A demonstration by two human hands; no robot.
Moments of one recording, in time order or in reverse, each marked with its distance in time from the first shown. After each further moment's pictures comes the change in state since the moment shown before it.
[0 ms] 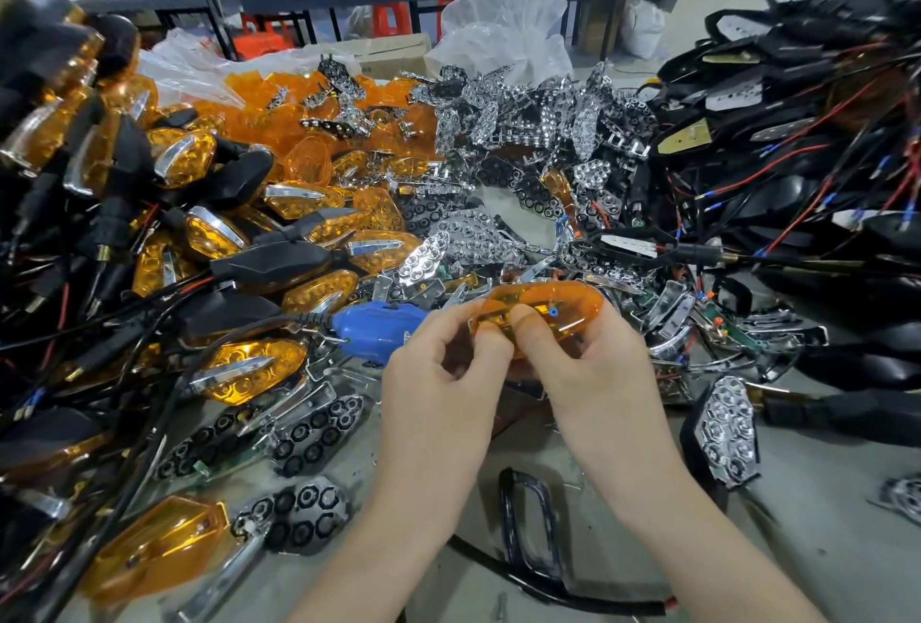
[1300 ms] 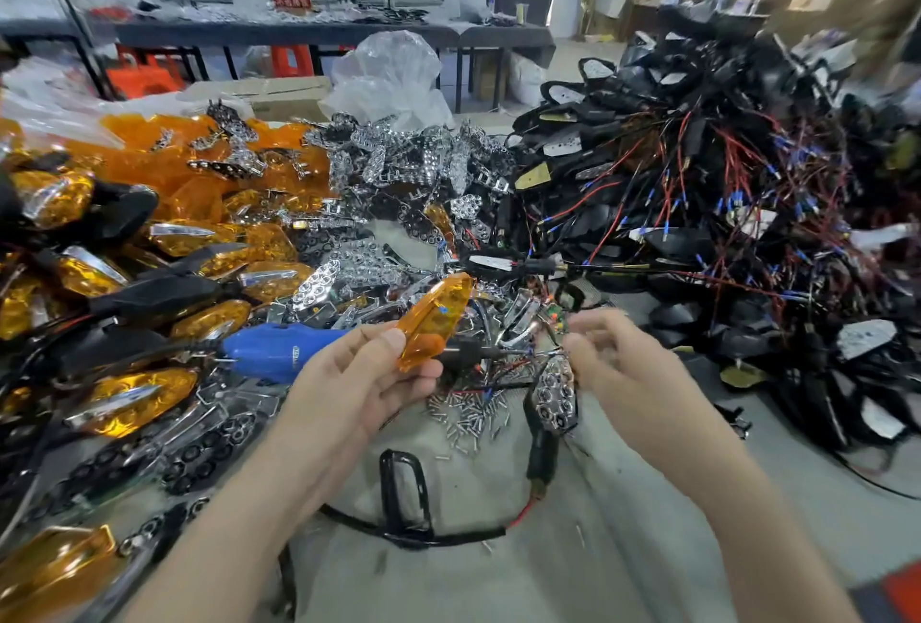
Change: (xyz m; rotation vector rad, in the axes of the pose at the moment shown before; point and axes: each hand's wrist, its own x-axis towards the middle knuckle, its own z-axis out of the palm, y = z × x) left_hand -0.004 0.014 0.005 -0.652 -0.373 -0.356; right_hand -0.035 -0.041 -0.135 -0.579 0.084 0.112
